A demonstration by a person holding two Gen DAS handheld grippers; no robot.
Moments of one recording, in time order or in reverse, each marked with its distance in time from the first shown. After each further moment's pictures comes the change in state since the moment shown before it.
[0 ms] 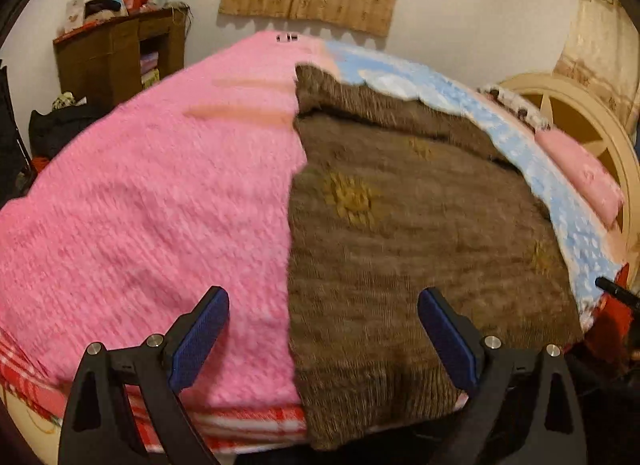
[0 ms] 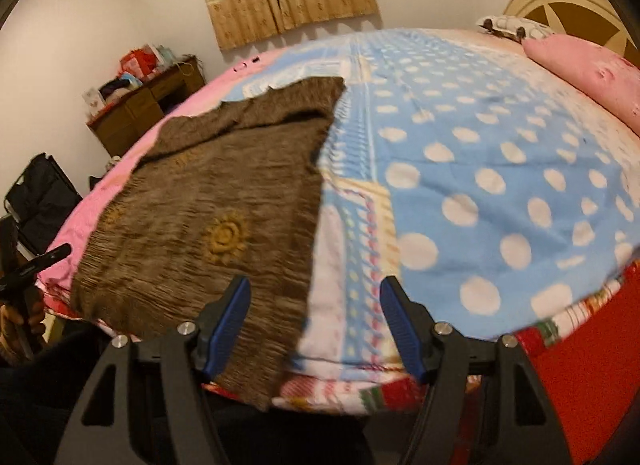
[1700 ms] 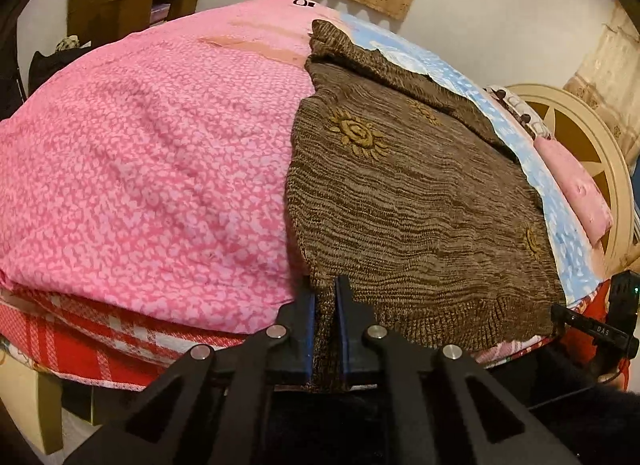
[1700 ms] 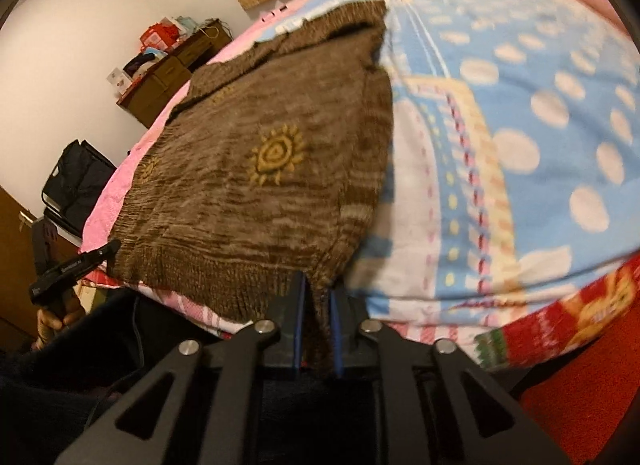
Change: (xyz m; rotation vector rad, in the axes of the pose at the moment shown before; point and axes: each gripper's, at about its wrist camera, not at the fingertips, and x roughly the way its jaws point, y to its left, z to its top) left arm -0.003 0.016 -0.036 -0.141 0.083 -0.078; right arm 0.043 0.021 -0.037 0.072 0.216 0.202
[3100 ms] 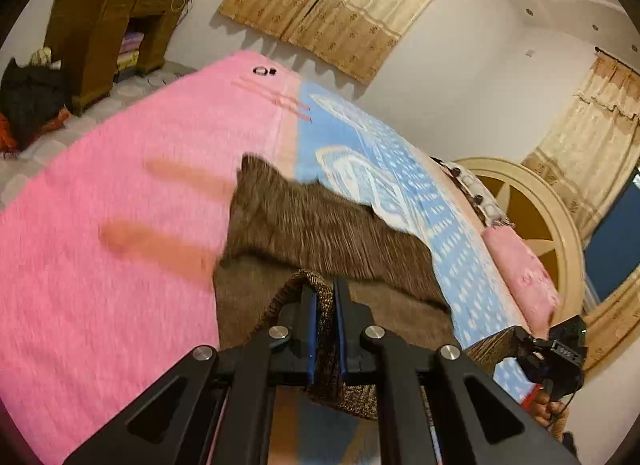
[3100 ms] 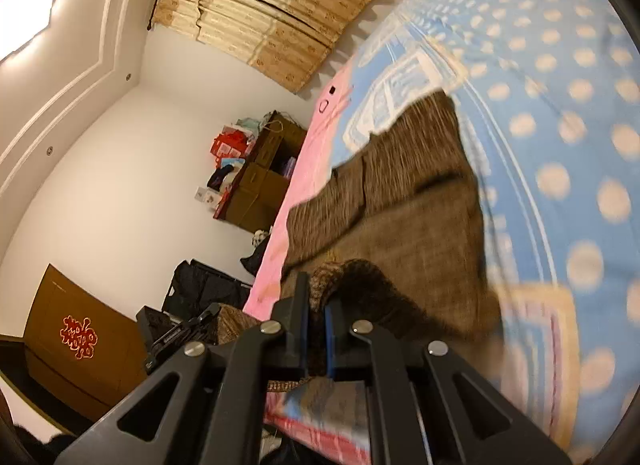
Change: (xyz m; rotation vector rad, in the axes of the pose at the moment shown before) left arm -0.008 -0.039 0.199 -0.066 -0.198 -0.190; right arm -0.034 -0.016 0.159 0.266 -0.250 0.462
